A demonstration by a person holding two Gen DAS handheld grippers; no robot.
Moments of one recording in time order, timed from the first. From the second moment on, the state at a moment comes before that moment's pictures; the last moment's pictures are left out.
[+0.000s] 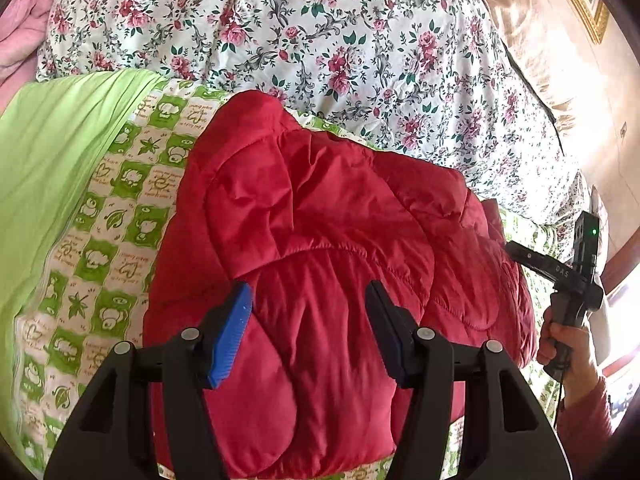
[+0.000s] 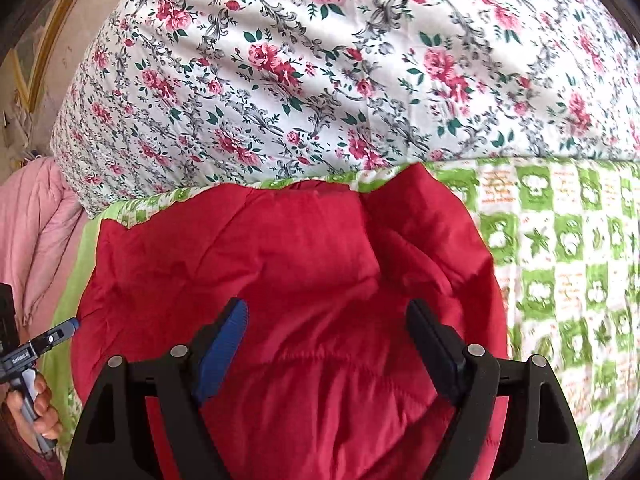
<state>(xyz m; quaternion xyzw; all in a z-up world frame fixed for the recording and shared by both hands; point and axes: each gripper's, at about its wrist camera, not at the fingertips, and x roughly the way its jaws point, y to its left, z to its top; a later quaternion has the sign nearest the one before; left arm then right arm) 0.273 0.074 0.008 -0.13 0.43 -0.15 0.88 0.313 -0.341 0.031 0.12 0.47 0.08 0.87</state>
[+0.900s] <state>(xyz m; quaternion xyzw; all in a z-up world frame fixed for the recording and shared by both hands) 0.259 0.151 -0.032 -0.23 0.46 -0.19 0.84 0.250 -0.434 0.001 0.26 0.52 0.10 0.80</state>
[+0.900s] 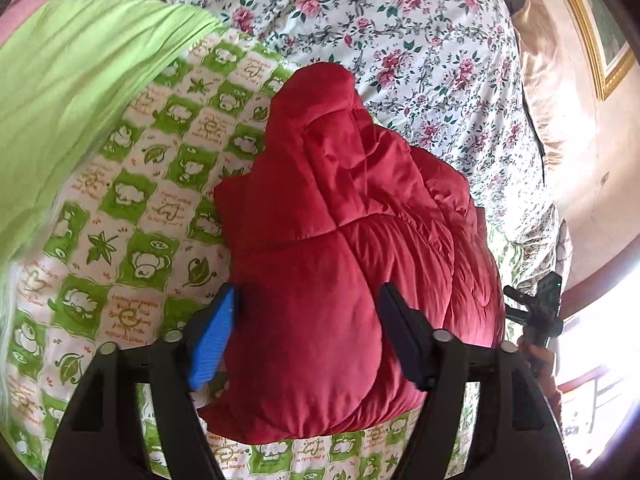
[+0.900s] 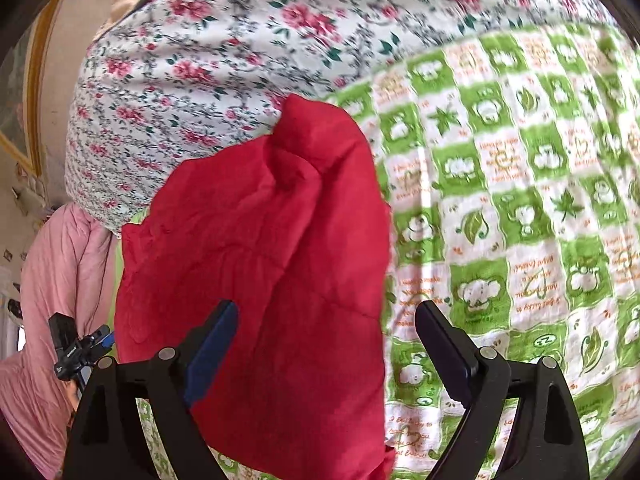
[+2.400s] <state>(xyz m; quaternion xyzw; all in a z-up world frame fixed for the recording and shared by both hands) 0.208 0.151 0.003 -0.26 0.43 -0.33 0.80 0.234 -0.337 0.037 0.31 0.53 0.25 0.75</state>
